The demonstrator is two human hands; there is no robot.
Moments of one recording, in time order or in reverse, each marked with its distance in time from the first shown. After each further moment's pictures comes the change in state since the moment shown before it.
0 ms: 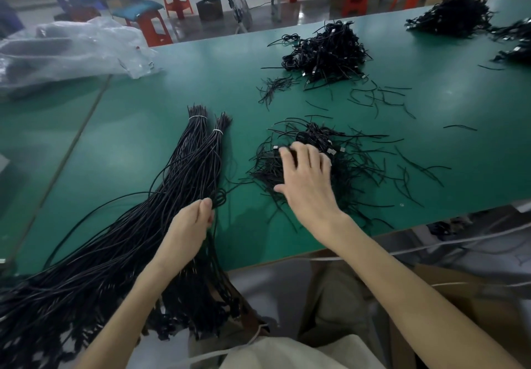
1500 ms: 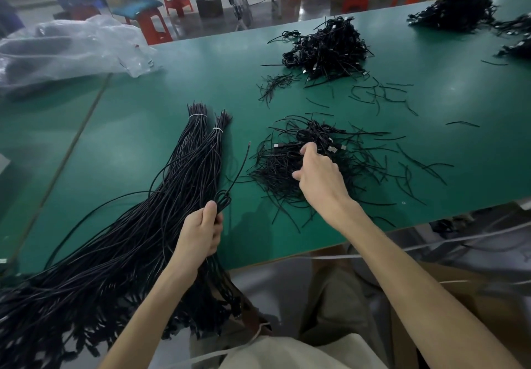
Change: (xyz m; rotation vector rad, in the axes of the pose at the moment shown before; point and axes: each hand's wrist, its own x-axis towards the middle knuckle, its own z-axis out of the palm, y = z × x) left_hand -0.015 0.014 0.021 -0.426 0.012 -0.223; right_hand 0.011 0.019 -0.012 0.466 -0.101 0.280
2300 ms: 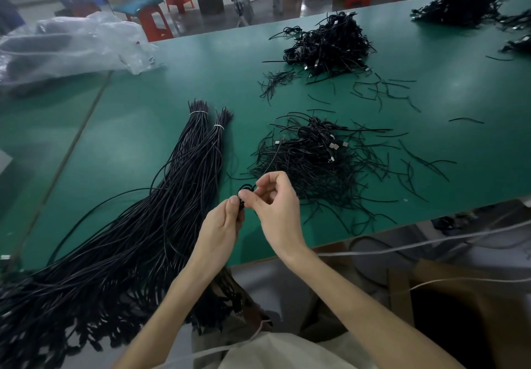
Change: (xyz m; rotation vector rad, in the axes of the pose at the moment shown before) left_hand -0.011 0.007 0.027 0.103 -0.055 0.284; right_hand -0.065 -0.062 0.047 0.955 0.036 0.187
